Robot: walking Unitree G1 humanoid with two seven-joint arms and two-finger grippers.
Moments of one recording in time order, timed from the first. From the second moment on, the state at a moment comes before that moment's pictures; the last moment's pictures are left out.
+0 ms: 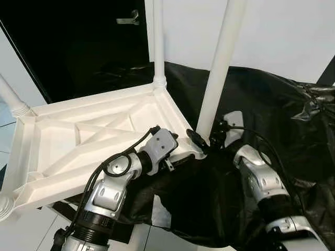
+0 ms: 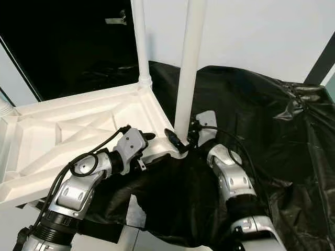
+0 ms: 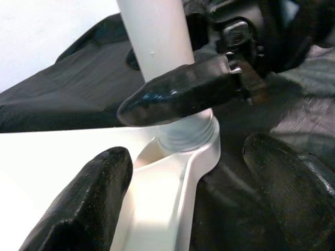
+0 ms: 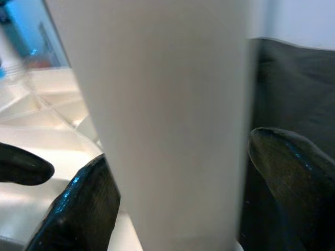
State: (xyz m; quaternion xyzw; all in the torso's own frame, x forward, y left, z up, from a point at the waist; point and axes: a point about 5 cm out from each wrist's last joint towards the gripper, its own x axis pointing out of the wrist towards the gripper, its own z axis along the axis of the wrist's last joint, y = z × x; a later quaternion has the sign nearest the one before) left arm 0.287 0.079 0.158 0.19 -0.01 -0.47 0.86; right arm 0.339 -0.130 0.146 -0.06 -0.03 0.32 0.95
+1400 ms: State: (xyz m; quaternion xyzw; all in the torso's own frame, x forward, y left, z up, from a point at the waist) left arm 0.281 0.079 0.157 0.18 0.00 -0.47 0.86; right arm 0.323 -0.109 0.133 0.00 -0.02 0.03 1.00
